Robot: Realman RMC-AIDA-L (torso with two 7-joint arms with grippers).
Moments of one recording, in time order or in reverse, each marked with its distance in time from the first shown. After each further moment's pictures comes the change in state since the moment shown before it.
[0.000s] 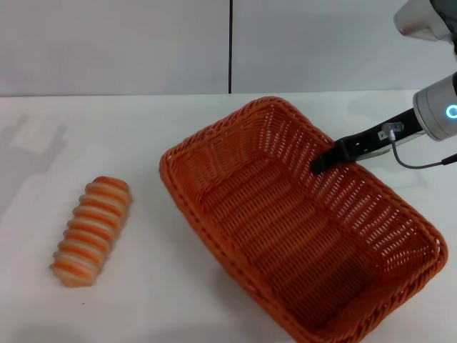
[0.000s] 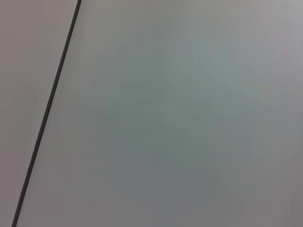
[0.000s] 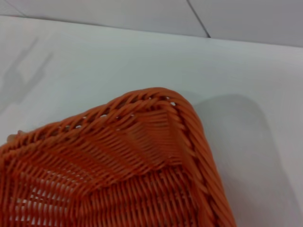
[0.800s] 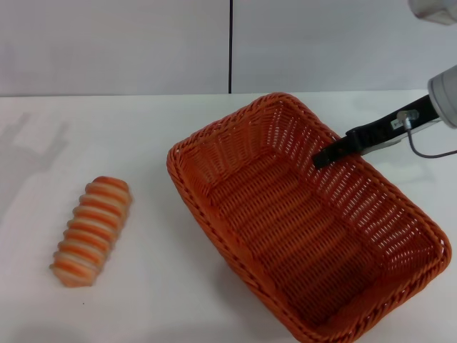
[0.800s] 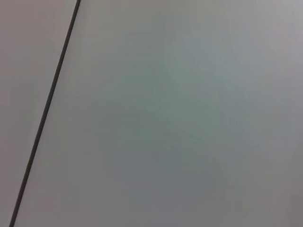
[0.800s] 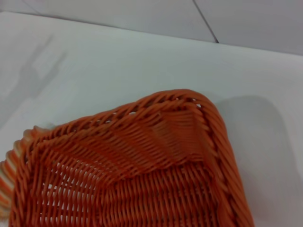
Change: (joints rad) left arm -0.006 0.000 0.000 -0.005 0.001 -0.007 0.000; right arm -0.001 -0.019 0.000 -0.071 0.003 -0.094 0.015
